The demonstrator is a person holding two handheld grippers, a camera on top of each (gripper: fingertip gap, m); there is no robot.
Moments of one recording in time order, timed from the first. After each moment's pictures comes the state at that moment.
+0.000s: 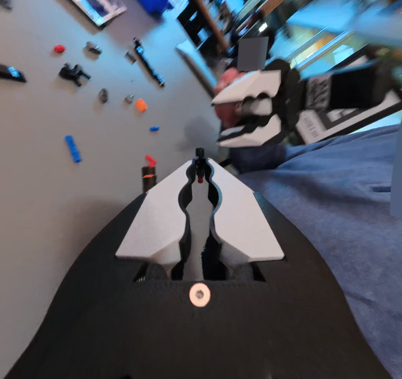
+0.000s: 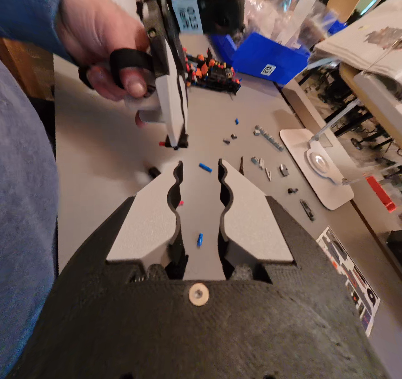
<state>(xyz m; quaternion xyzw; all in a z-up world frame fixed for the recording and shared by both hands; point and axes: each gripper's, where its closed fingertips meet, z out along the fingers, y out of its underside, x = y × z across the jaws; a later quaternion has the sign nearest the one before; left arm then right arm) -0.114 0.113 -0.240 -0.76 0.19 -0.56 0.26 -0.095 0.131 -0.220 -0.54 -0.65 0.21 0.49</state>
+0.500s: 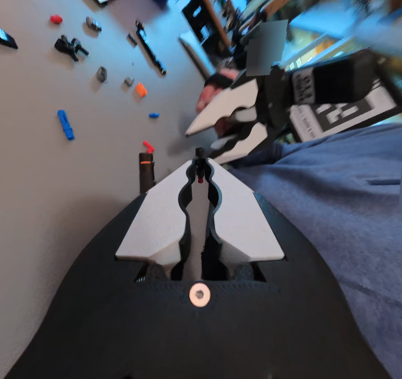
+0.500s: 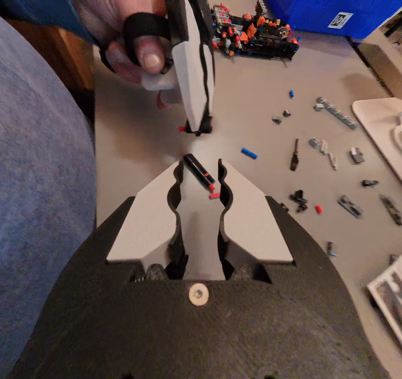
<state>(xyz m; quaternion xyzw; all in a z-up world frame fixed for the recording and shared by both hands) -0.115 0.103 -0.248 -0.76 0.17 -0.57 0.25 -0.104 0.107 -0.261 -0.58 -0.67 0.28 0.38</state>
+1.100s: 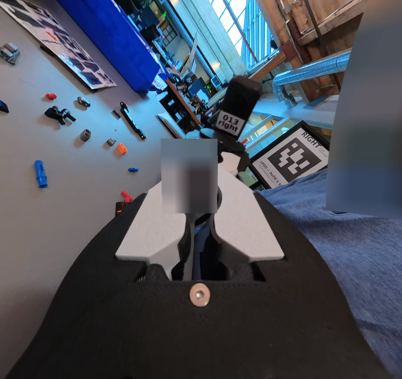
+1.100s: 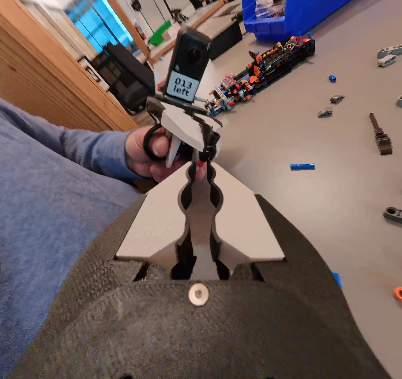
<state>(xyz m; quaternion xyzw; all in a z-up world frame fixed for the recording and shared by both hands) -0.107 0.121 -0.211 -0.66 0.09 -0.64 0.37 -0.131 0.102 -0.230 -0.65 -0.42 0.57 0.27</state>
